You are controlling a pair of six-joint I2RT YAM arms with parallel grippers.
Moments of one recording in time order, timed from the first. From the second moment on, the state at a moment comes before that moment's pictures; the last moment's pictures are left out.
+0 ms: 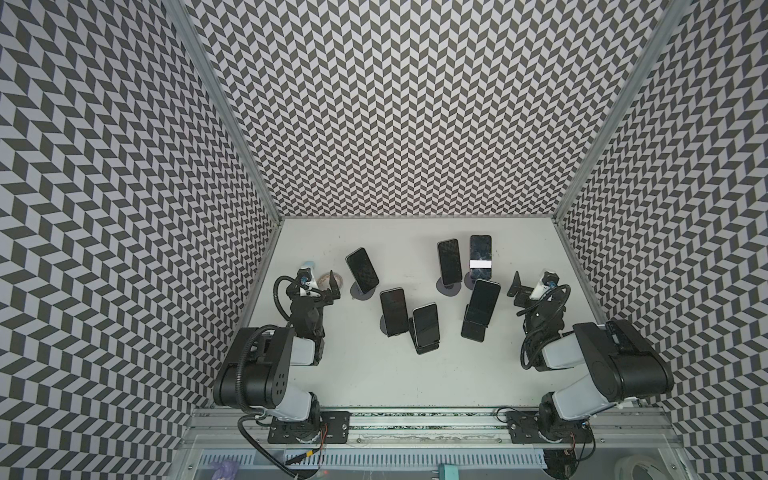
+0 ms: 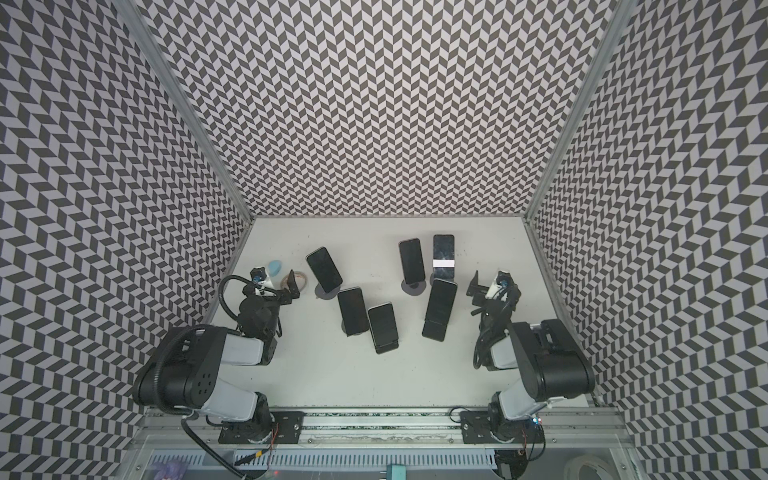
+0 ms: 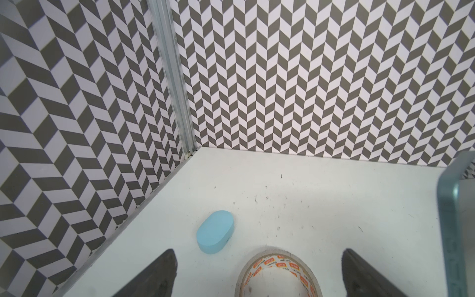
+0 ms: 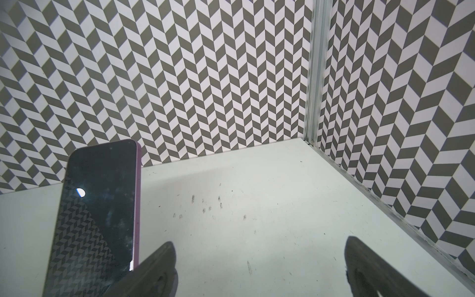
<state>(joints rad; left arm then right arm) -0.02 1.49 0.26 1.19 -0.16 -0.02 0.09 1.55 0.19 1.33 0.32 0.09</state>
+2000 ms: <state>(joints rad) -0.26 0.90 0.96 0.01 -0.14 -0.13 0.34 0.90 1.08 -0.35 0.17 0.38</state>
